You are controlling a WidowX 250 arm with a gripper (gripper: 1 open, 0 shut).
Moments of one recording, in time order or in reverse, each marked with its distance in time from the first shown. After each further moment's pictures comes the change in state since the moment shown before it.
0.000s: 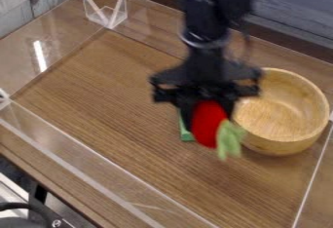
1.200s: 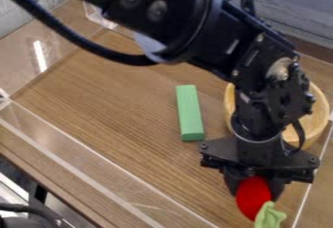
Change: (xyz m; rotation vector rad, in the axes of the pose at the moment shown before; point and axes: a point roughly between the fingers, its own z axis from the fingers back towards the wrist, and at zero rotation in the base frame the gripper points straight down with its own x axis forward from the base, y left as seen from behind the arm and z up) arm -0.038 -0.038 -0.045 -0.092 -0.058 -0.232
